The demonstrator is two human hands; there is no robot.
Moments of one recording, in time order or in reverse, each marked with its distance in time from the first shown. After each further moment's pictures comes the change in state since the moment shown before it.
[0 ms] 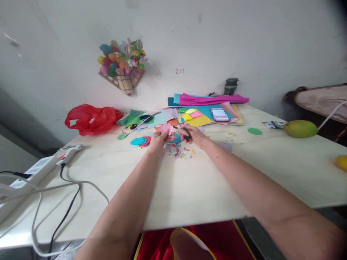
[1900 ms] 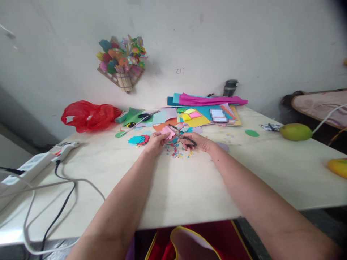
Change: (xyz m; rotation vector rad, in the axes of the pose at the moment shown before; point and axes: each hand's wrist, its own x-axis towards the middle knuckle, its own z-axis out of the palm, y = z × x) left_hand -0.004 -0.003 -0.005 -0.056 -0.051 -0.061; right_hand -0.013 0.011 -0.019 -0.147 -0.333 0.086
